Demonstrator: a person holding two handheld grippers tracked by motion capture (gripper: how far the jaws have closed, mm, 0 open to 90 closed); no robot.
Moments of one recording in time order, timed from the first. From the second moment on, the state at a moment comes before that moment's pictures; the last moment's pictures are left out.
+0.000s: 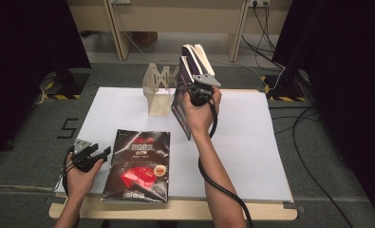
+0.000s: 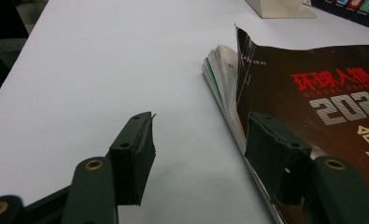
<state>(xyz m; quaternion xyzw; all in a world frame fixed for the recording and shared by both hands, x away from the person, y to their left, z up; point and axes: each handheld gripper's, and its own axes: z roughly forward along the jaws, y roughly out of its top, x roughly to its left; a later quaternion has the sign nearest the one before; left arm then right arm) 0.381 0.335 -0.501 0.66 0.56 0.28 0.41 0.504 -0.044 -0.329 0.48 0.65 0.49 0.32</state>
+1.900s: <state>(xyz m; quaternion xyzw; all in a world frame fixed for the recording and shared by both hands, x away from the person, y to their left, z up) 0.380 0.335 -0.501 0.67 0.56 0.28 0.41 0.550 -0.024 -0.318 0.48 0.62 0.53 0.34</state>
